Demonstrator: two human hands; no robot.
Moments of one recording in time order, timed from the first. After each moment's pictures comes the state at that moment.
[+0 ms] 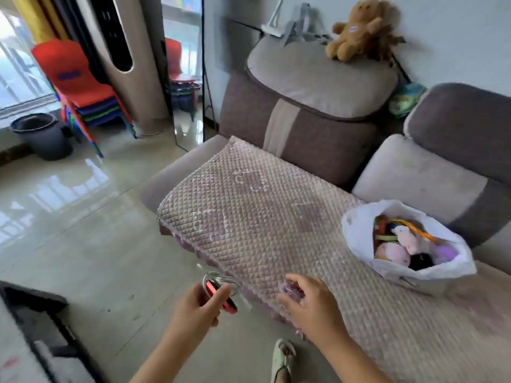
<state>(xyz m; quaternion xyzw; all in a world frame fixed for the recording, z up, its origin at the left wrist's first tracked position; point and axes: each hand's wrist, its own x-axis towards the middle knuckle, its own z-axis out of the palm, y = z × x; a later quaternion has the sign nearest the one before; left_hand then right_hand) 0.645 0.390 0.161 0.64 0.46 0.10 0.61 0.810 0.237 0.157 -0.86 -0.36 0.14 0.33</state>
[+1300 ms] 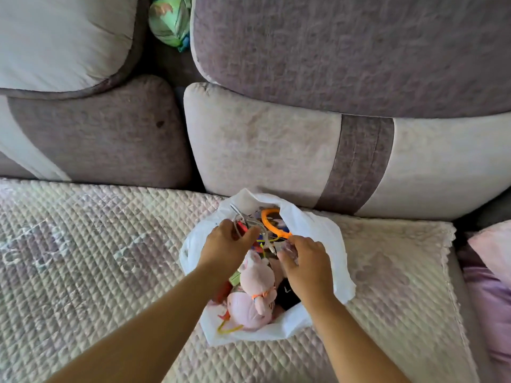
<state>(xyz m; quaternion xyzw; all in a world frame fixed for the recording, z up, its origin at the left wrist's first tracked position) 1.340 0.188 0.040 0.85 0.29 -0.11 0.42 1.348 0.023 0.012 -0.95 -0.04 0.10 0.28</state>
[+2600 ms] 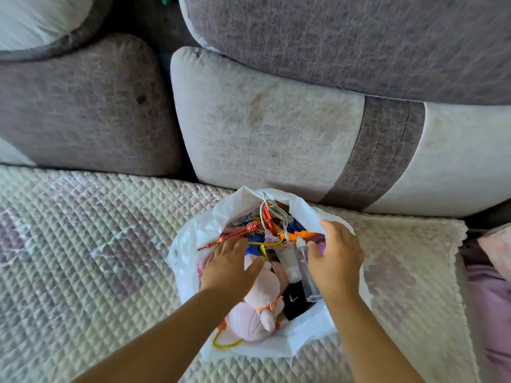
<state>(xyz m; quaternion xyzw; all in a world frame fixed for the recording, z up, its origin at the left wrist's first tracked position) 1.333 0.192 -0.045 0.93 0.14 -0.20 0.27 1.383 0.019 -0.018 -0.97 0.04 0.02 0.22</state>
